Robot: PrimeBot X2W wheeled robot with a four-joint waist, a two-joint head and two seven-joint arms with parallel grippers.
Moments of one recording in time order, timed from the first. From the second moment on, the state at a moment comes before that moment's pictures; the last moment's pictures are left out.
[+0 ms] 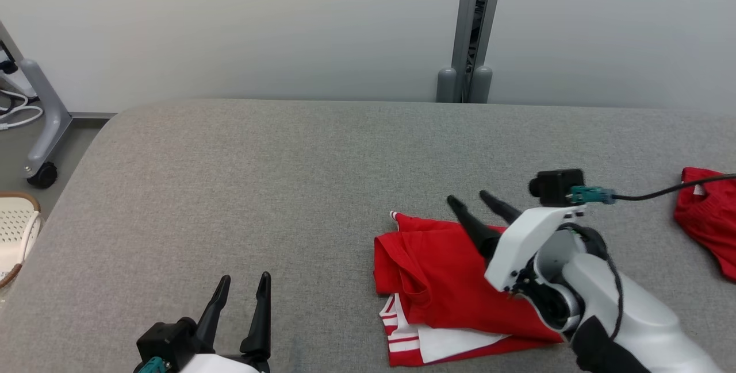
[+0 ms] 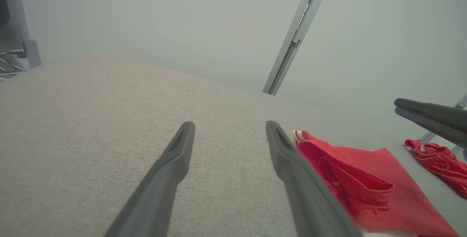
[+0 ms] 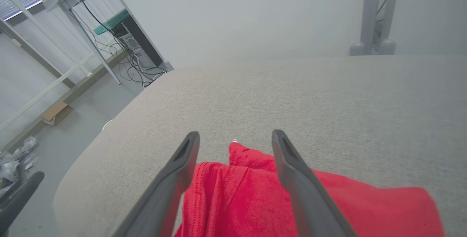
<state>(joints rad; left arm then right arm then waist) 0.02 0.05 -0.19 0.30 -0.44 -0.06 -0.26 -0.63 -0.17 0.81 0.70 0.98 0.13 -0.03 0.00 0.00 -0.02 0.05</state>
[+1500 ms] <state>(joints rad) 0.01 0.05 -0.17 0.23 -0.43 -0.08 -0.26 -0.17 -0.16 0.11 0.49 0.29 0.13 -0.26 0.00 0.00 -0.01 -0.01</state>
